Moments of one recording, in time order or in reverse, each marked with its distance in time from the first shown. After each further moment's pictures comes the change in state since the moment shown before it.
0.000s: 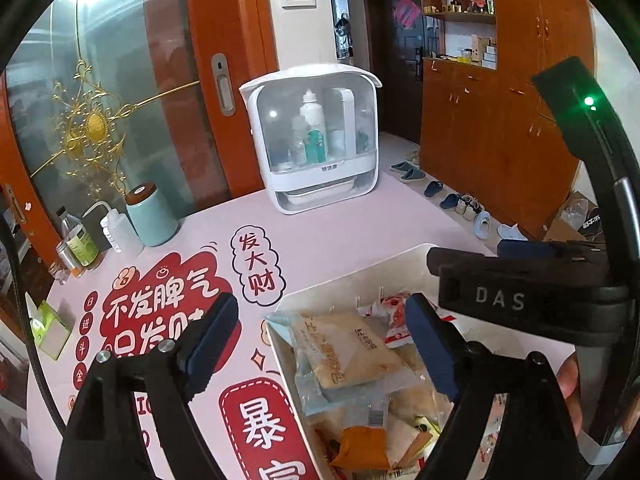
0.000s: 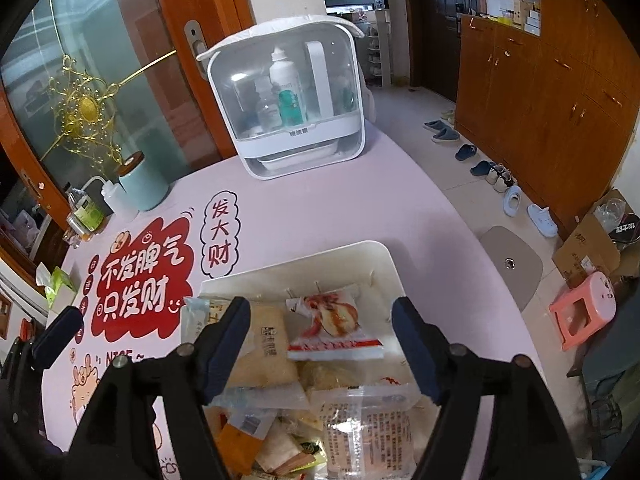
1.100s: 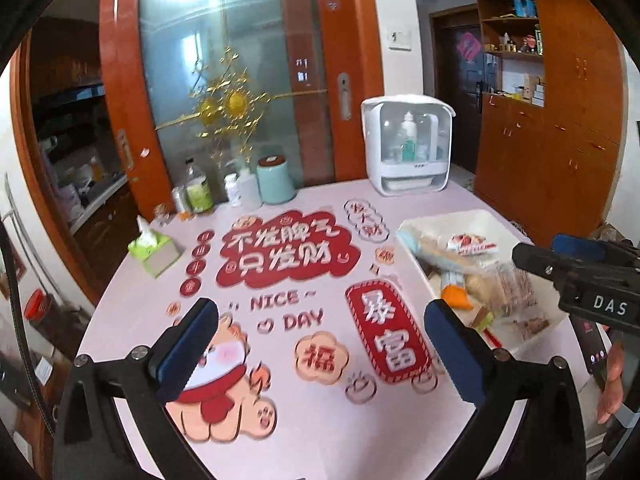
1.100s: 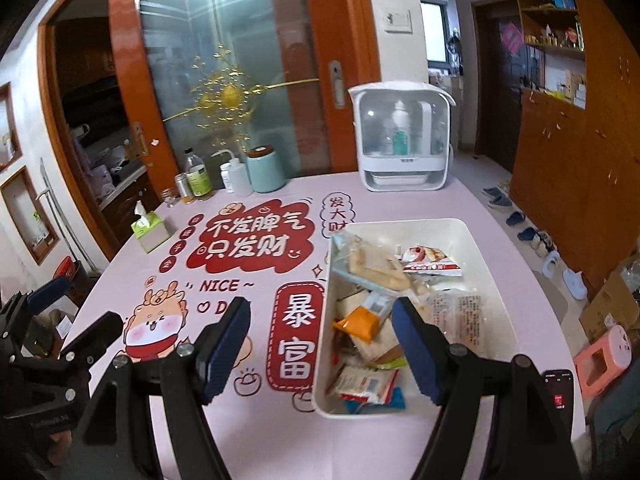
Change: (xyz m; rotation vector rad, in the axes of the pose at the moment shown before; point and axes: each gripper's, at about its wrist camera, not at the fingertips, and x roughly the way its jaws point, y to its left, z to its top) left arm -0.222 0.114 -0.165 -0.151 -0.076 0.195; right arm -0.153 0.098 -0.171 -0.227 -0.219 0.178
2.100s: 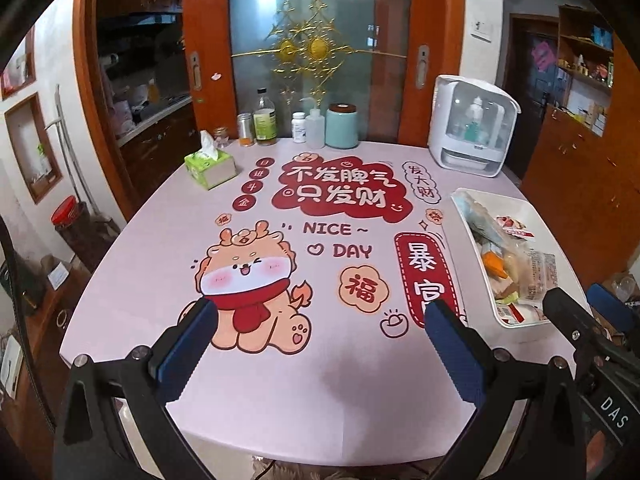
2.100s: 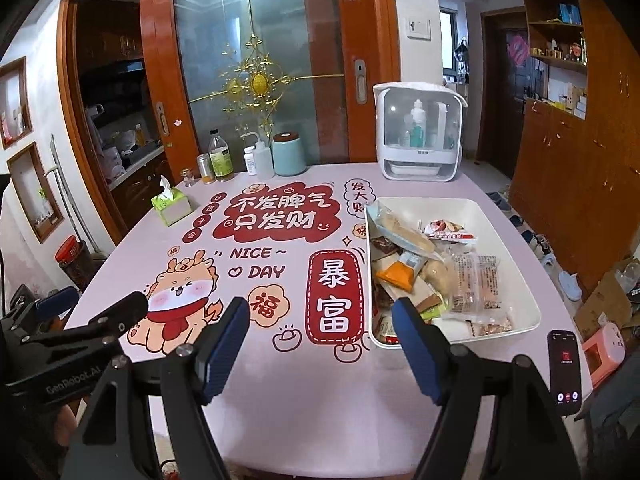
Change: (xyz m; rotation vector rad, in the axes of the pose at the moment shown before) left arm -0.027 0.045 -0.052 -0.243 0.146 0.142; right arm -0.040 0.064 -0.058 -0.039 0.009 -0.012
